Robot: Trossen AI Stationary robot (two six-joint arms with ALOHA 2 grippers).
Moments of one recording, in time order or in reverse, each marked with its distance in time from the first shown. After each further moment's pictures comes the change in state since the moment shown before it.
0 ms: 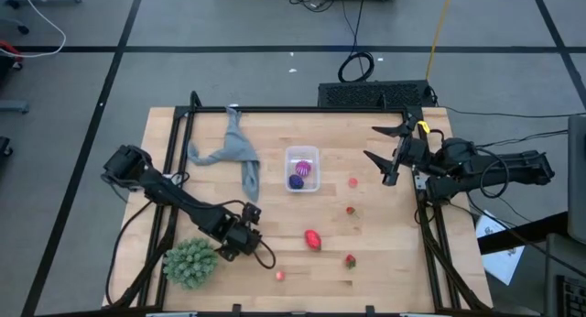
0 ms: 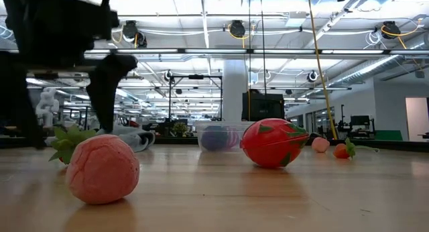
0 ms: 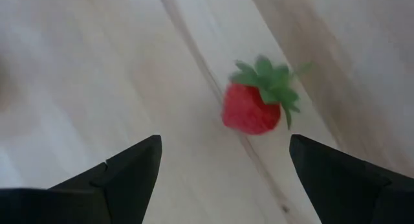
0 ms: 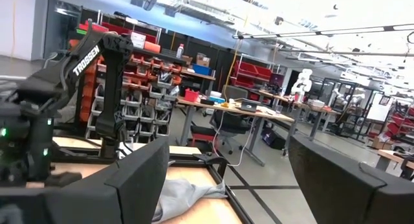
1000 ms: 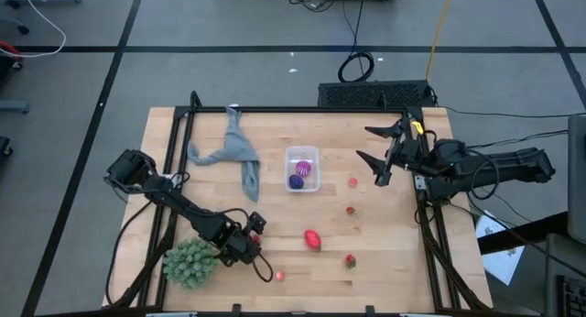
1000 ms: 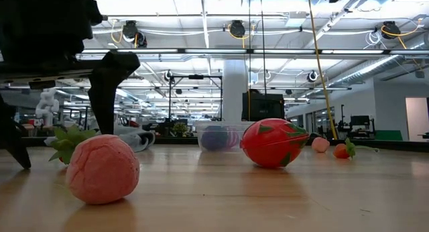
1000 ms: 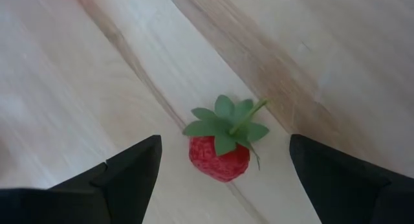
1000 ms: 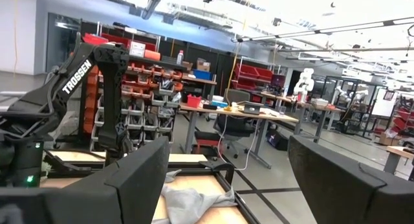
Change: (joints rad) left arm -0.052 0.055 0.001 0.101 -0.014 0.151; right arm -0.002 0.100 0.000 0.125 0.001 0.039
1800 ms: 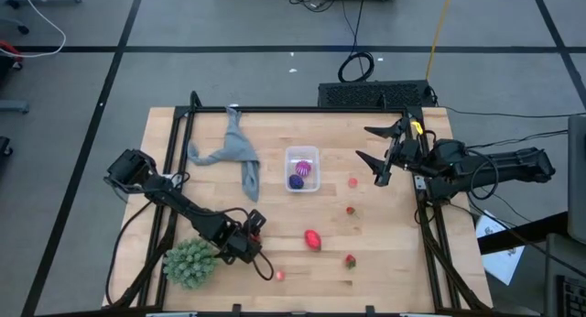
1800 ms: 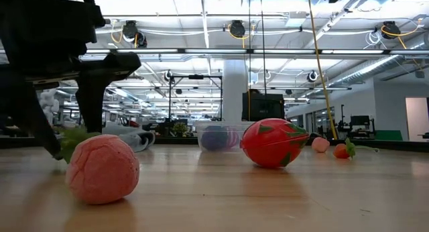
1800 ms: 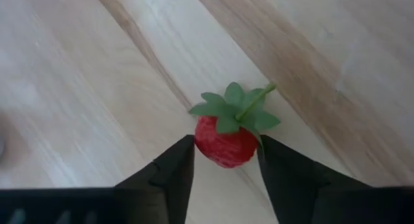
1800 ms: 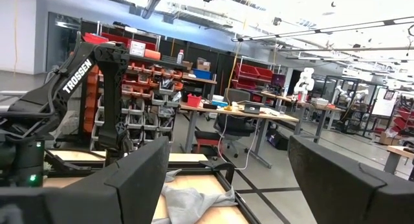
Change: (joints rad) left arm 0.008 0.000 0.000 -0.013 -0.039 0.000; right arm 0.000 0.004 0.000 0.001 0.000 0.001
